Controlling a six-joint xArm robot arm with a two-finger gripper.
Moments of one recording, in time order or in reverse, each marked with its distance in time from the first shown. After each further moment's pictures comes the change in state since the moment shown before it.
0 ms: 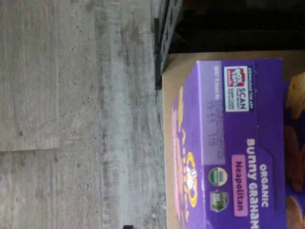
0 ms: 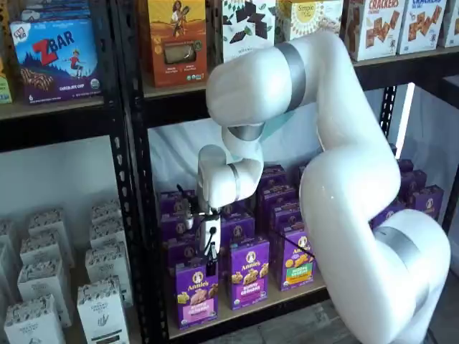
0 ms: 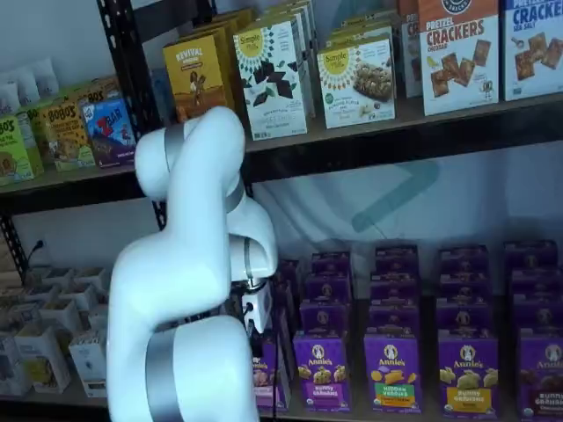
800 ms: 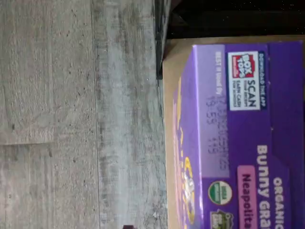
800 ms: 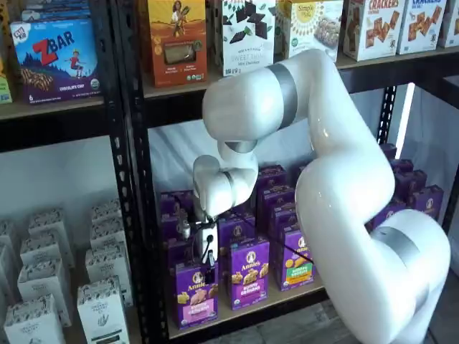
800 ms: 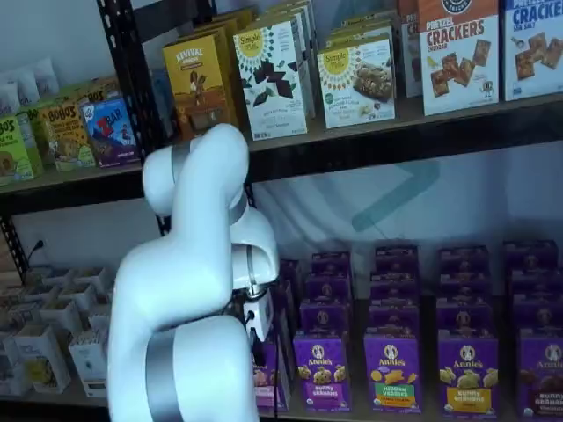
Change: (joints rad) arm 0.002 0.112 -0.123 -0.078 0.048 0.074
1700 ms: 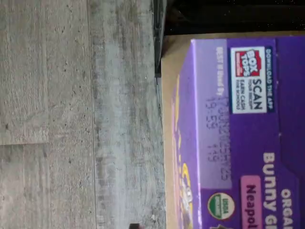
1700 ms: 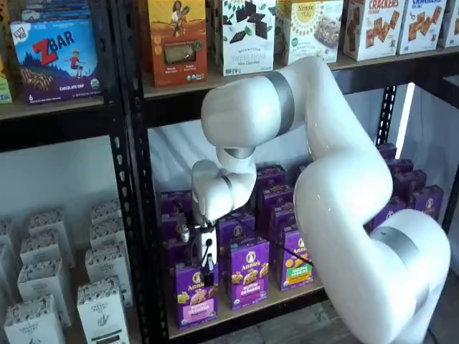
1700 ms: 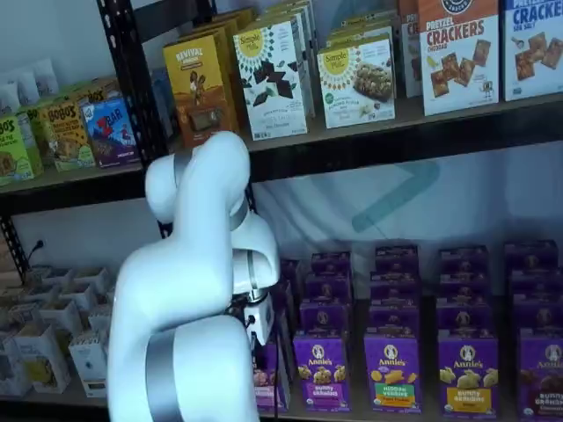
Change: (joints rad) arm 0.002 0.044 -0.043 -0.021 0.005 0.021
